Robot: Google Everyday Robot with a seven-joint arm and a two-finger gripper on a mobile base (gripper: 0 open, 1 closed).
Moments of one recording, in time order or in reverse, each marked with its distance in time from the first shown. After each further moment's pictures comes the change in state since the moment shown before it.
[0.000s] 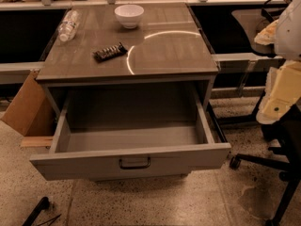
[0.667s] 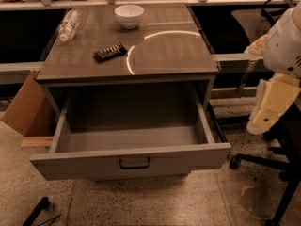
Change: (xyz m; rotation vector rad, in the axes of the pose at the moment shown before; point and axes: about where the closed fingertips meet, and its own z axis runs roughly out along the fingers) arm -0.007 0.013 0.023 -0.059 -0.043 -0.009
